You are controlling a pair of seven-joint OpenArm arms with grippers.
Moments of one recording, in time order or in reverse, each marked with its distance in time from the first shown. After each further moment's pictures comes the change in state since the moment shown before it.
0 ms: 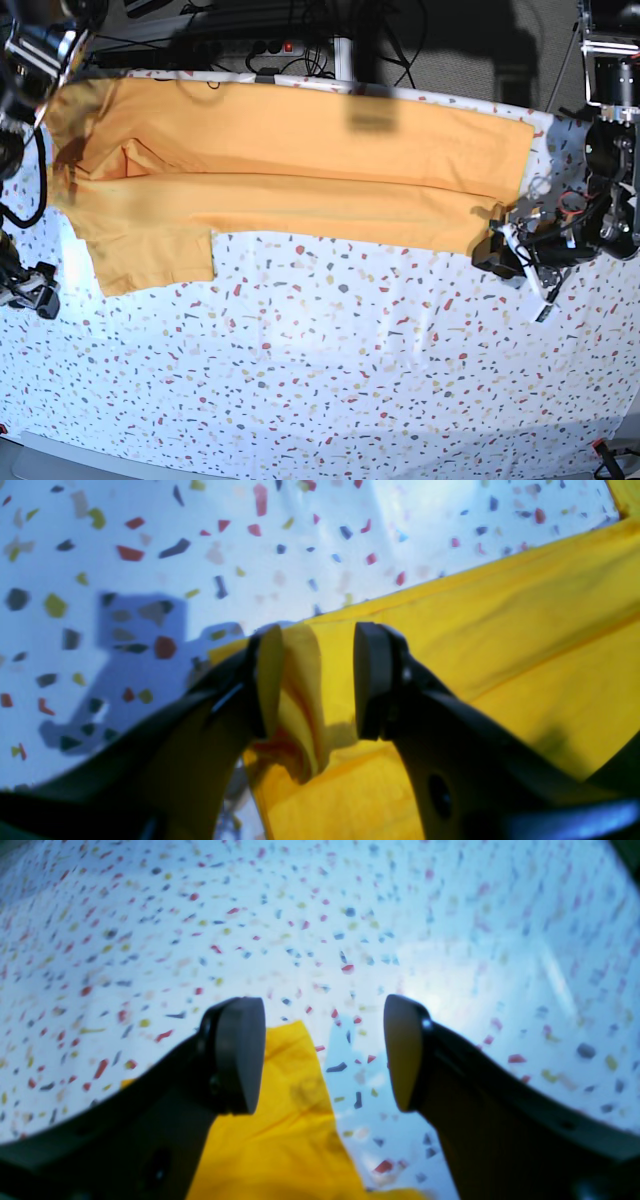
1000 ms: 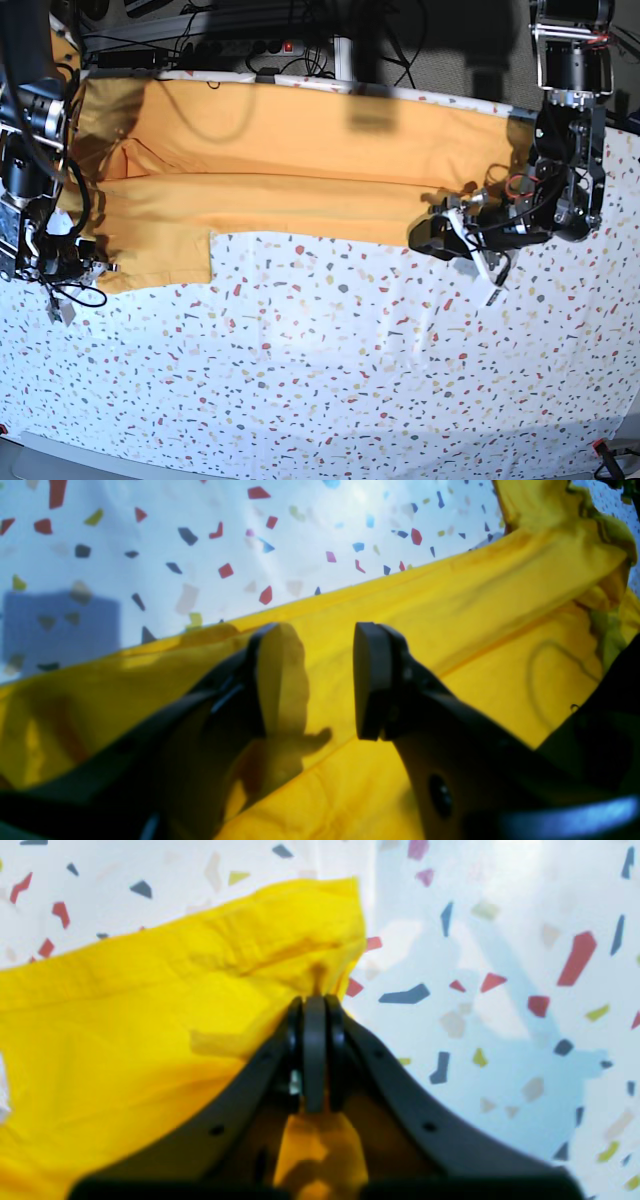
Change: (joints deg) left arm 2.6 10.3 -0.2 0.0 -1.3 0.0 2.2; right arm 15.5 0.9 -19.2 -36.7 -12.3 -0.3 1.7
